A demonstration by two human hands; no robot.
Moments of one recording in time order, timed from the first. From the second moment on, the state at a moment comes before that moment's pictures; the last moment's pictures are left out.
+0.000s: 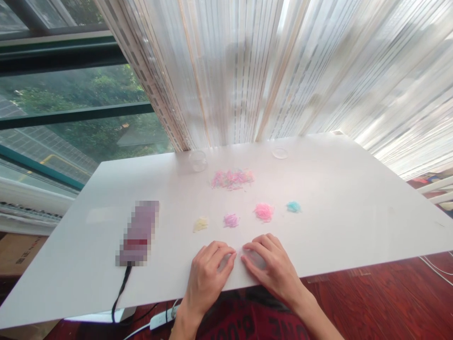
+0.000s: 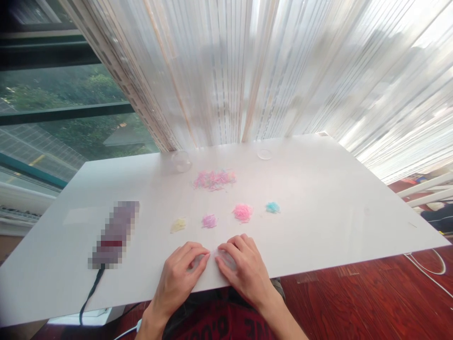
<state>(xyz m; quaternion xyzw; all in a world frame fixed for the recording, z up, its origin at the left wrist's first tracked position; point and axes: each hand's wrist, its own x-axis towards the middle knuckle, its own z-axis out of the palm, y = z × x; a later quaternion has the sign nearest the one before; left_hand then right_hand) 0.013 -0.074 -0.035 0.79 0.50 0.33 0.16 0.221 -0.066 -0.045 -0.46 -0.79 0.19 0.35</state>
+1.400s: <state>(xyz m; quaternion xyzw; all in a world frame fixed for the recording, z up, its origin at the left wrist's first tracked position) 0.012 -0.073 -0.038 0.74 0.51 0.37 0.24 0.220 -0.054 -0.040 -0.46 -0.71 0.31 0.43</state>
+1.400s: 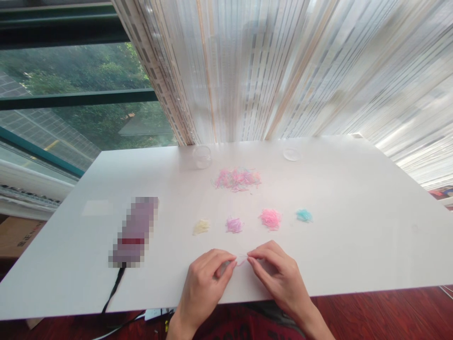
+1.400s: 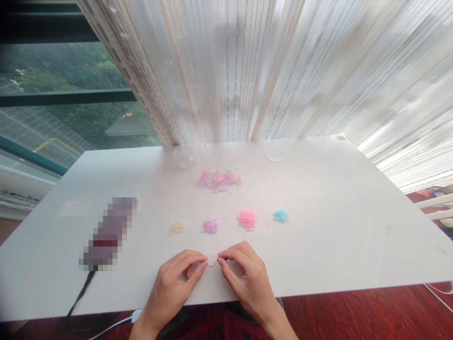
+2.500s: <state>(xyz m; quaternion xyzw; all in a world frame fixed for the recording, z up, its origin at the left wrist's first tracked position) 0.009 -0.047 -0.021 0.70 0.56 0.41 0.17 0.224 -0.053 -0.032 -0.46 -0.70 0.33 0.44</state>
